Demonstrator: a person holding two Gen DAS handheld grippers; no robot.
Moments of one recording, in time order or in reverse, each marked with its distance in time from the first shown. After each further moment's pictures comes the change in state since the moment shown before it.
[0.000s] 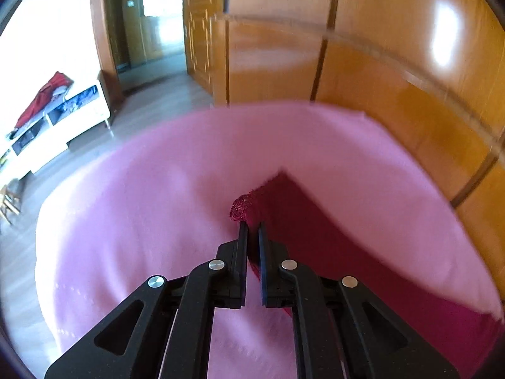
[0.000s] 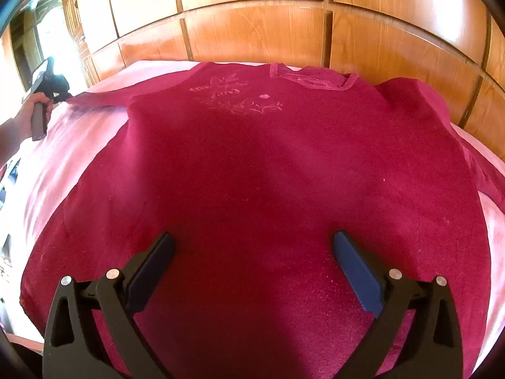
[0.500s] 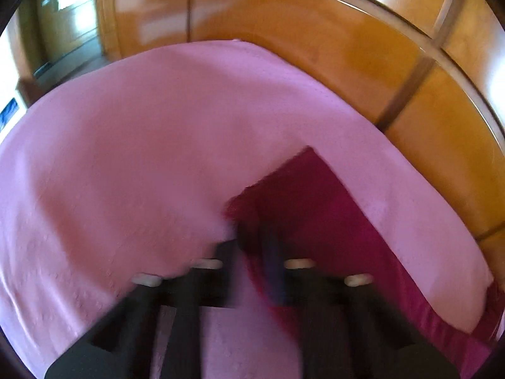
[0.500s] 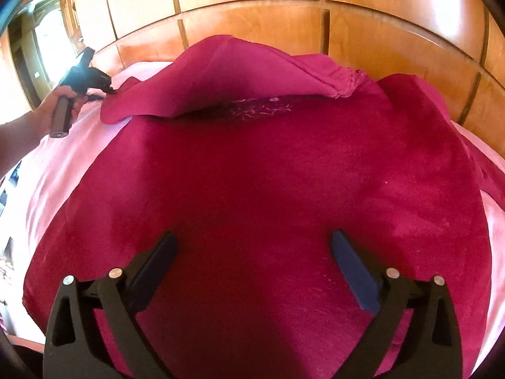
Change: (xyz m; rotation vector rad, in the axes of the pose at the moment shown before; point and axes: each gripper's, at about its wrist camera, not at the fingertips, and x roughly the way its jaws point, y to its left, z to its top) left arm 0.035 -0.118 -0.023 0.234 0.144 -0.275; right arm 0.000 -0.001 0.003 0.001 0.012 0.003
